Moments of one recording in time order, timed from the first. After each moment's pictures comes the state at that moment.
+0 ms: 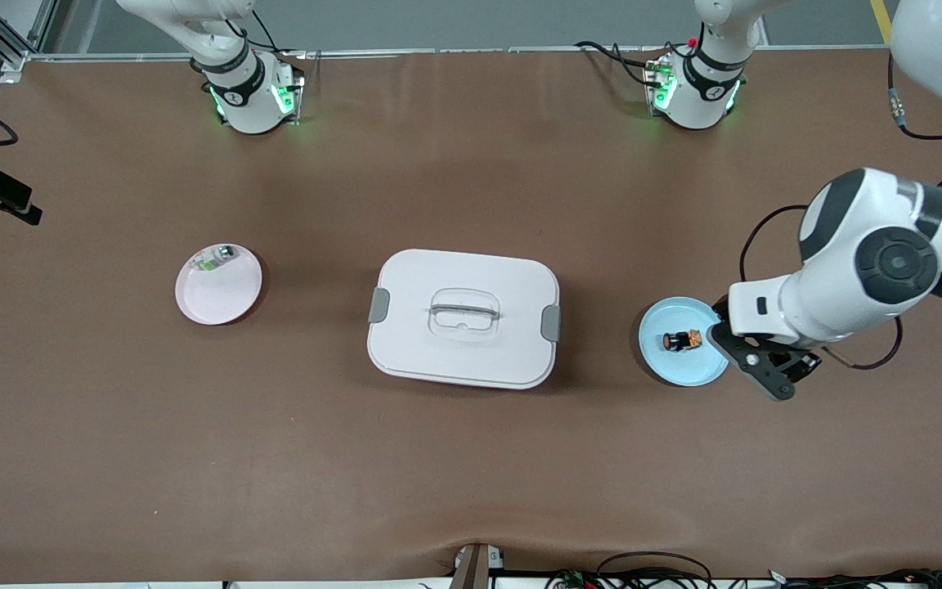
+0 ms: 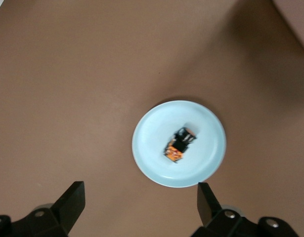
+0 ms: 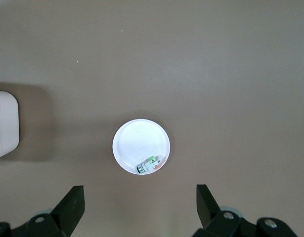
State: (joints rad) left arm 0.46 0.54 -0.85 -1.48 0.44 1.79 0.35; right arm -0.06 0.00 -0.03 -1.52 0.00 1.51 -0.05
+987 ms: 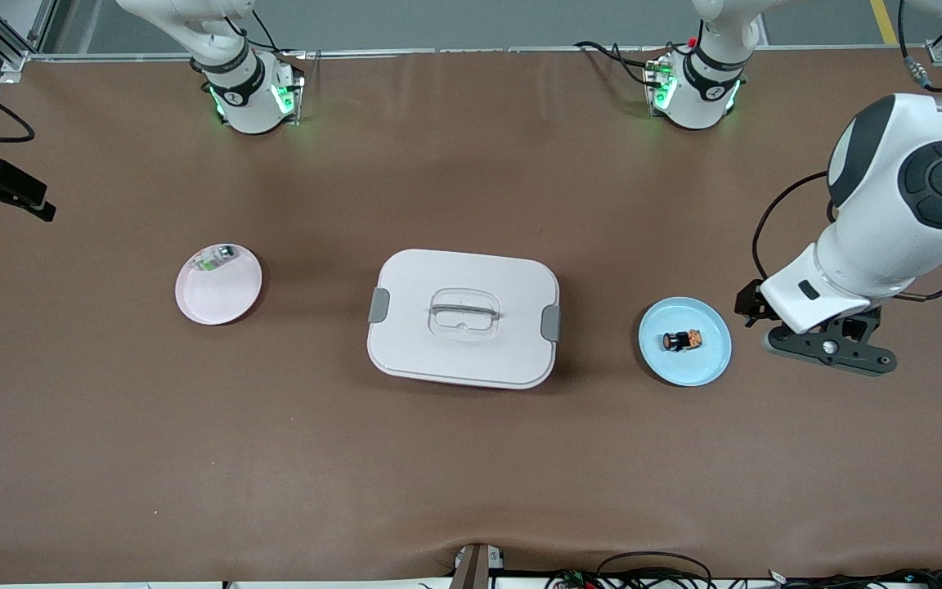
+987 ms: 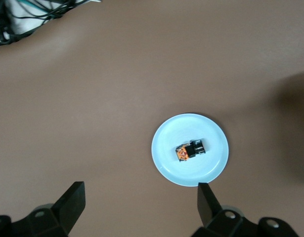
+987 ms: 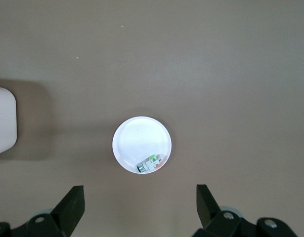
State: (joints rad) left arm 0.22 0.34 -0.54 -1.44 0.35 1.75 -0.06; right arm -0.06 -0.07 -0.03 -1.65 0.00 1.58 -0.05
